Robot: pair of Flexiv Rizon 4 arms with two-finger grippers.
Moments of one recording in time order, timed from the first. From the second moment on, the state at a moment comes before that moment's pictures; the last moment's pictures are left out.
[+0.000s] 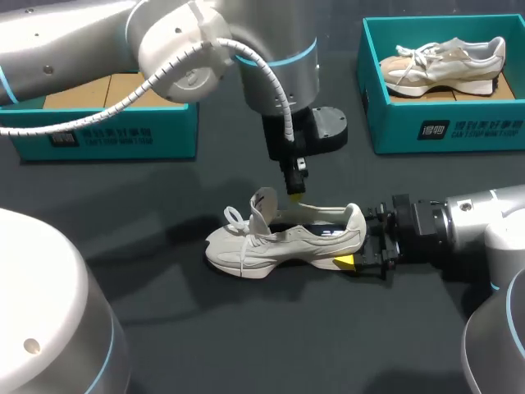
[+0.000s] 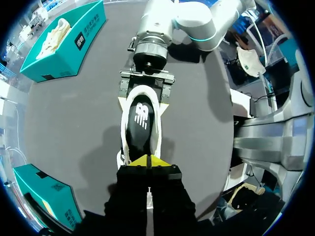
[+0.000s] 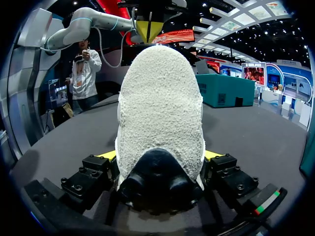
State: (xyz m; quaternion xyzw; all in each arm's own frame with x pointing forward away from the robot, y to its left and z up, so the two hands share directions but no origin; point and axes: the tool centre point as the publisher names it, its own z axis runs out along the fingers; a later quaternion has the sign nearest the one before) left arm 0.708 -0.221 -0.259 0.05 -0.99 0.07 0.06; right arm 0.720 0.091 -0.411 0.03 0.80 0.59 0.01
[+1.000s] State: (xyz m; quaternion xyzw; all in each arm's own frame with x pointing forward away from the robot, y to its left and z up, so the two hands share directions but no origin) left arm 0.707 -0.241 -0.302 0.00 -0.99 0.06 0.09; right arm 0.720 0.091 -0.411 0.03 0.80 0.59 0.01
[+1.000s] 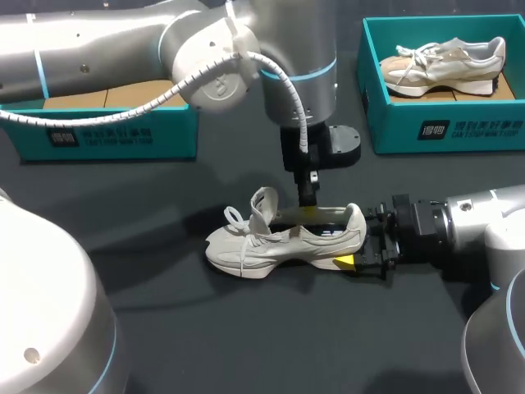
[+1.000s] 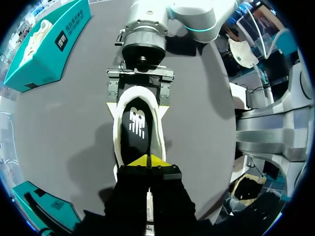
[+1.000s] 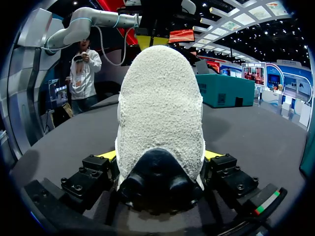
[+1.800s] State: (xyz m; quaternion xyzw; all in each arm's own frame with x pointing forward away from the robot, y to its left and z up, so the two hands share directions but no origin) left arm 0.699 -0.230 -0.366 -0.02 -0.99 0.03 0.12; right arm 0.720 0.091 -0.411 0.03 0.80 0.59 0.01
